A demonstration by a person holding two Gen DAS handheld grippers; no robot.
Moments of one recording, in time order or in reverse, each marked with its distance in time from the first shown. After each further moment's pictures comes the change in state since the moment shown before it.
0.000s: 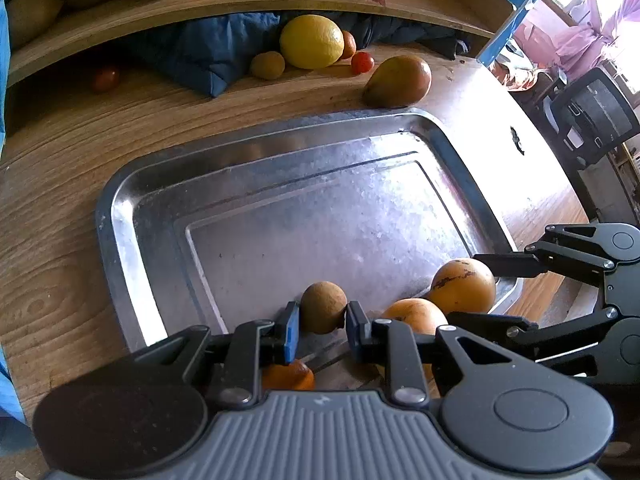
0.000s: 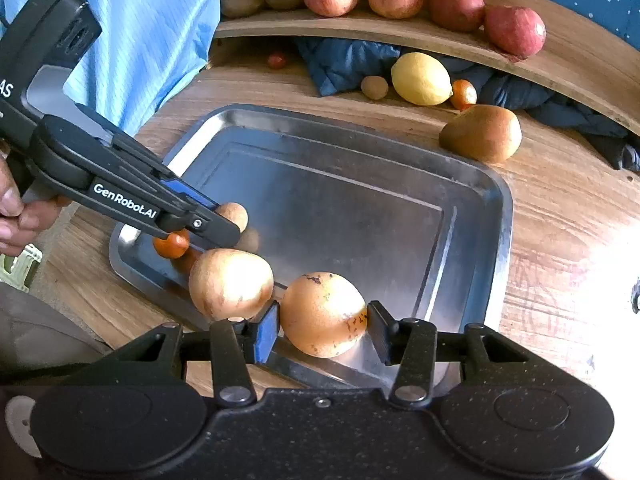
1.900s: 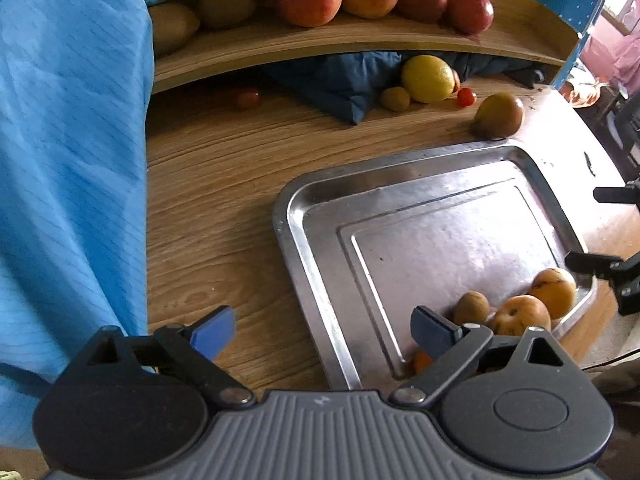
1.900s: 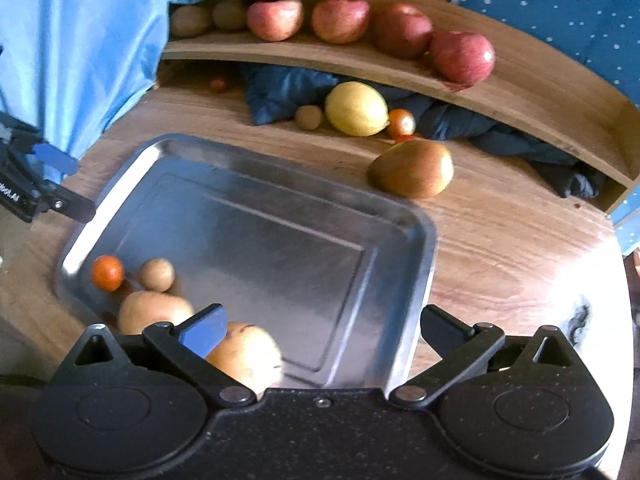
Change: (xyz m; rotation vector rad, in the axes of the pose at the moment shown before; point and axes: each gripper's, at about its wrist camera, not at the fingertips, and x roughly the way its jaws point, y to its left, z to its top) left arm -0.051 0.054 -0.005 -0.038 -0.053 0.234; right arm -0.009 -0.029 0.024 -0.009 -0.027 -0.151
